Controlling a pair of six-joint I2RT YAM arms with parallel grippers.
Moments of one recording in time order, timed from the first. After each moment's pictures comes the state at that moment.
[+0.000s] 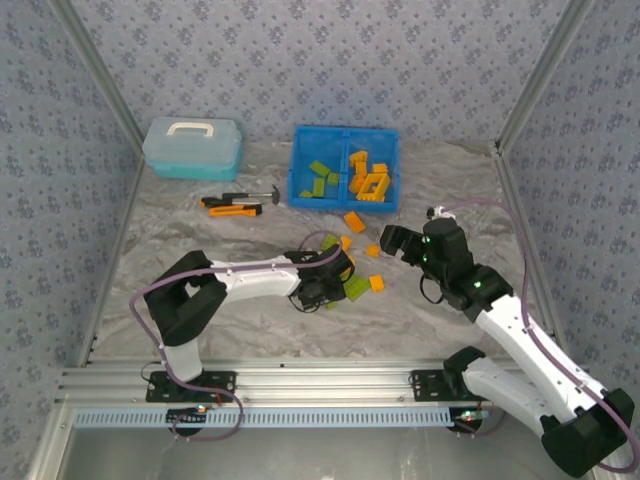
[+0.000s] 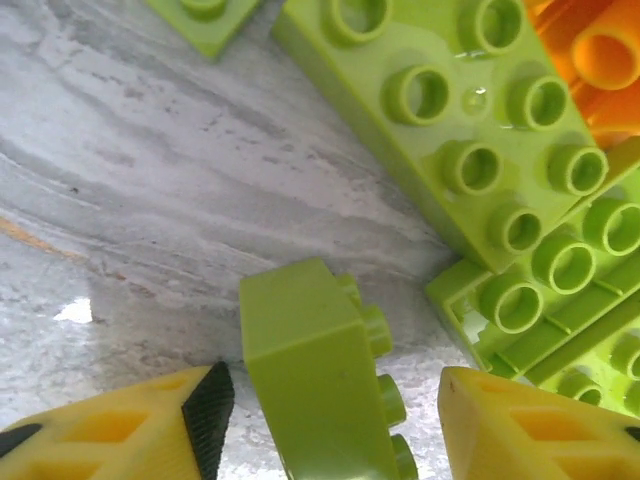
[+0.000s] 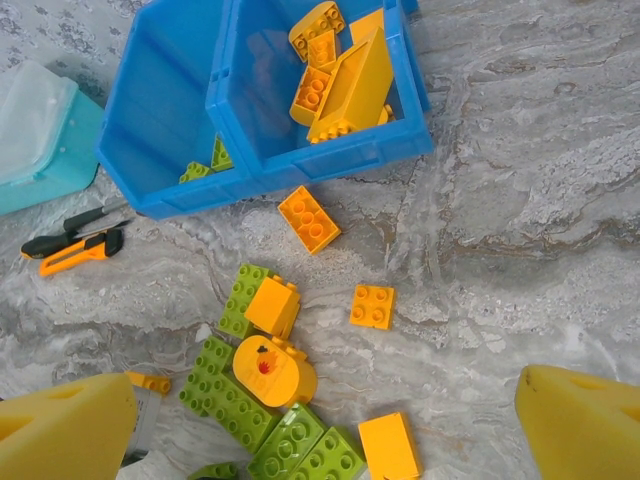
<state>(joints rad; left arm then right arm) -1.02 1.80 1.10 -0.54 -0.07 -1.23 0.50 0.86 0.78 -0.51 0.17 0.67</state>
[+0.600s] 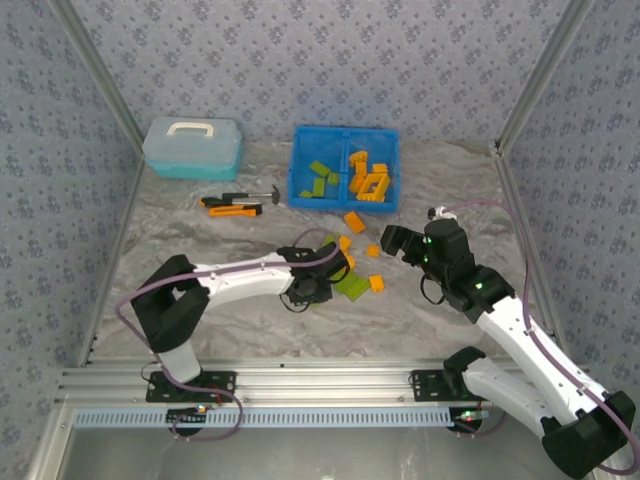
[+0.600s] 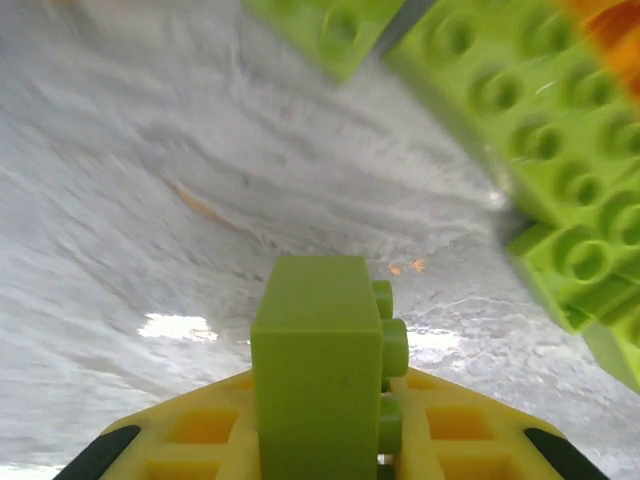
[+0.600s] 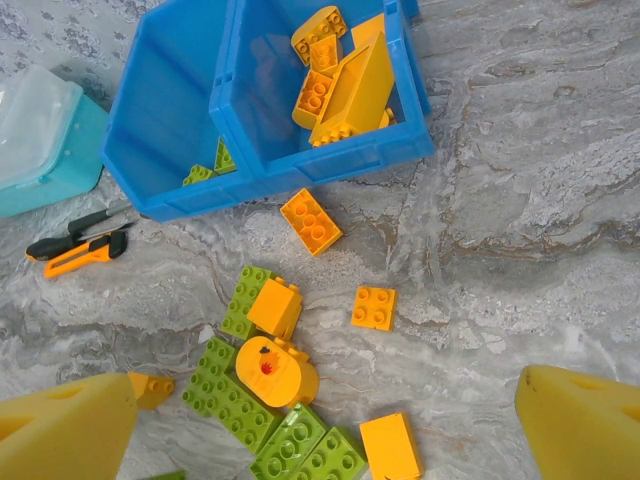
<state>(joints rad) -1.02 1.71 1.15 -0.75 -0.19 -1.08 0.50 0.85 0.78 -0.51 0.17 0.67</state>
